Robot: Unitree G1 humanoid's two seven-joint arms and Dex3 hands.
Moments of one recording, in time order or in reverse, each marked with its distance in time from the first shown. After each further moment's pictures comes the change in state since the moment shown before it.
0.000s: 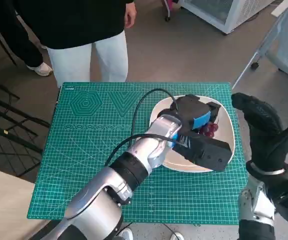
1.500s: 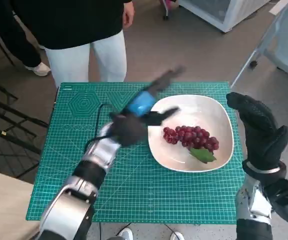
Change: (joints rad) left arm 0.343 0.187 0.538 -0.094 -0.680 -0.661 -0.063; right arm -0.003 0.012 0.023 -0.001 0.008 -0.001 0.001
